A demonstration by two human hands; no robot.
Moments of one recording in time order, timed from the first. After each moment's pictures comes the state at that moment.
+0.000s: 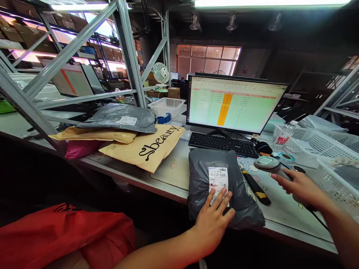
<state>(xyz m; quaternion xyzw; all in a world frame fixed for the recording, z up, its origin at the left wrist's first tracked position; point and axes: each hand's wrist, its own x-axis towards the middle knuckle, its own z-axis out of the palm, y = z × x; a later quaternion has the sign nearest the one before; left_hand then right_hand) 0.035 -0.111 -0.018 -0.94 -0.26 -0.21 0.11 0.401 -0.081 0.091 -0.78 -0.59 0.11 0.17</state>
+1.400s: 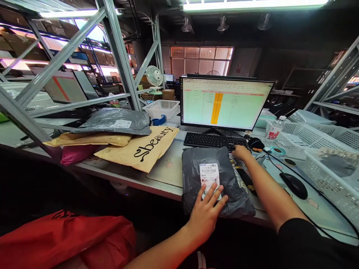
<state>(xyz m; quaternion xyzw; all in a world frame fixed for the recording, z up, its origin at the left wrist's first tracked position) 0.033 -0.110 -0.029 -0.92 -0.30 -0.24 0.09 0.341 0.107 0.044 -0.81 -0.59 0.05 0.02</state>
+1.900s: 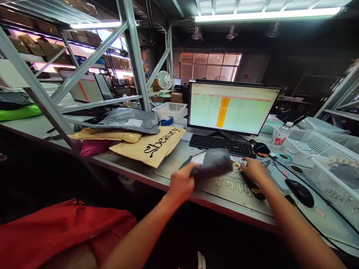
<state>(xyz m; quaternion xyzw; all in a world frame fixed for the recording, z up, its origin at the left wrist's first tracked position) -0.035 -0.069 0.059 -0.77 -0.44 -0.46 -0.07 0.320 0.005 0.043 -0.78 -0.63 0.00 0.06</state>
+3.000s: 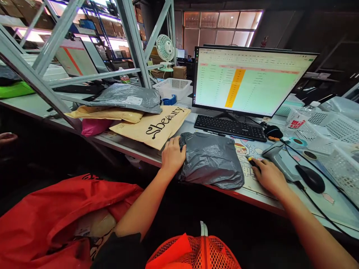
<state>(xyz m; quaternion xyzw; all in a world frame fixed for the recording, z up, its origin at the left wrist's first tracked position) -0.070 -0.017 0.038 -0.70 -0.64 -0.33 0.00 0.330 -0.074 0.011 -0.72 -0.69 -0.08 0.00</state>
